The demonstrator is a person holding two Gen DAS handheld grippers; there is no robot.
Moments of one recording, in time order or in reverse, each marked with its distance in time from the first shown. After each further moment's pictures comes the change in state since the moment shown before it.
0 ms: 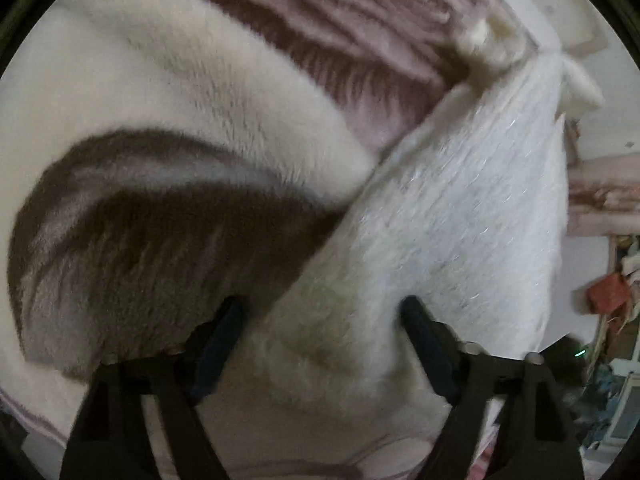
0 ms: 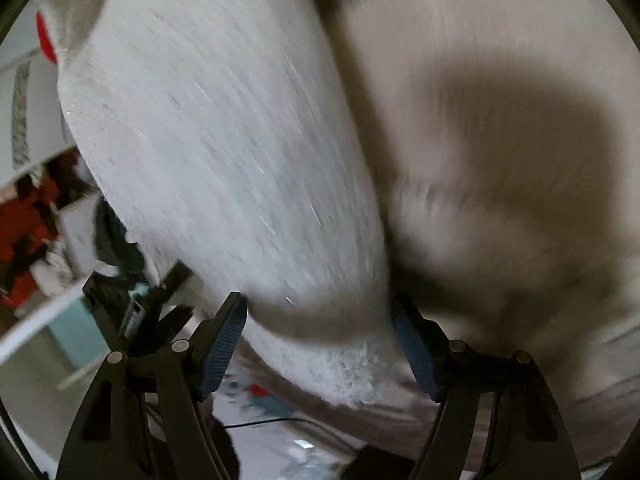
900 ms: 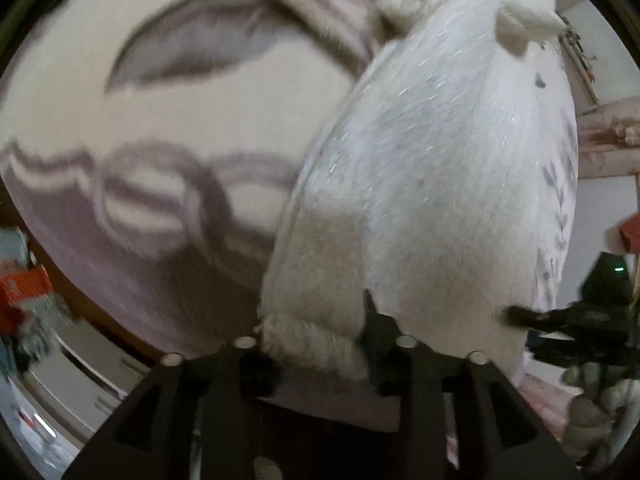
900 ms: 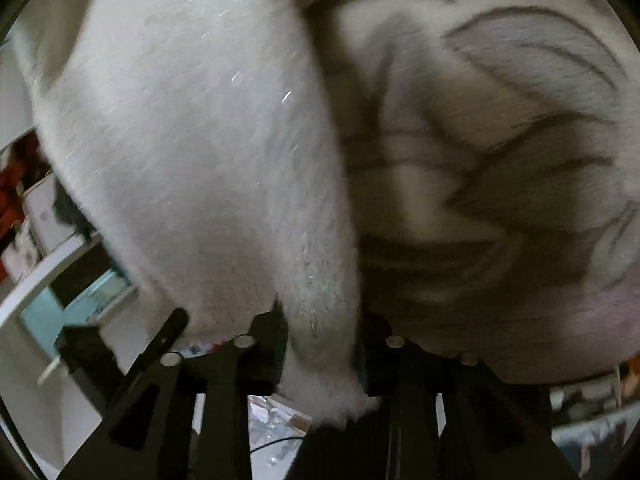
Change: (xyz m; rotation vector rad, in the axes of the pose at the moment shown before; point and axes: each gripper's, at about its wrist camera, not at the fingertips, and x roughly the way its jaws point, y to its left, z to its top) left arm -0.058 -0.035 -0.171 0.083 0.068 0.226; right arm -0.083 -0.084 -0.133 0.011 0.058 -0.216
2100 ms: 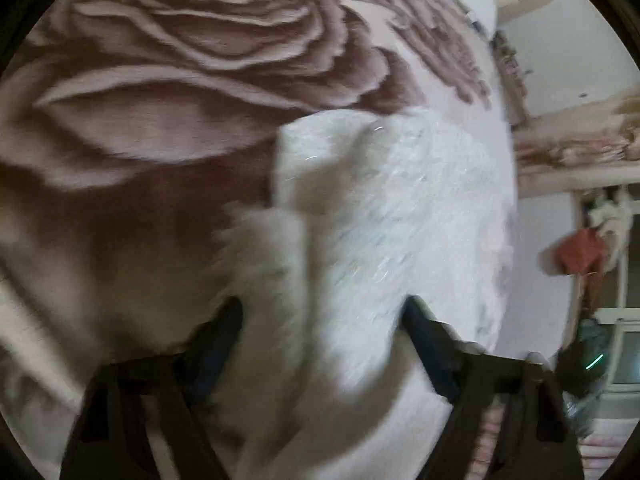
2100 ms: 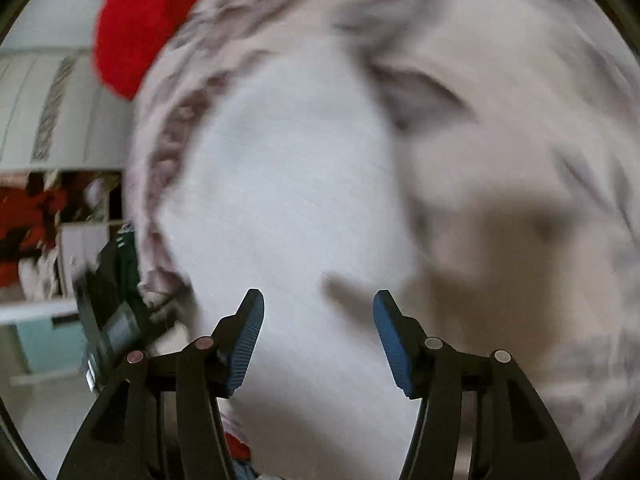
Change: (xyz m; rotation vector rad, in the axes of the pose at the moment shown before) left arm 0.060 -0.079 0.268 0.108 -0.001 -0.415; right arm -0.131 0.082 0.128 -0.098 -0.396 0.065
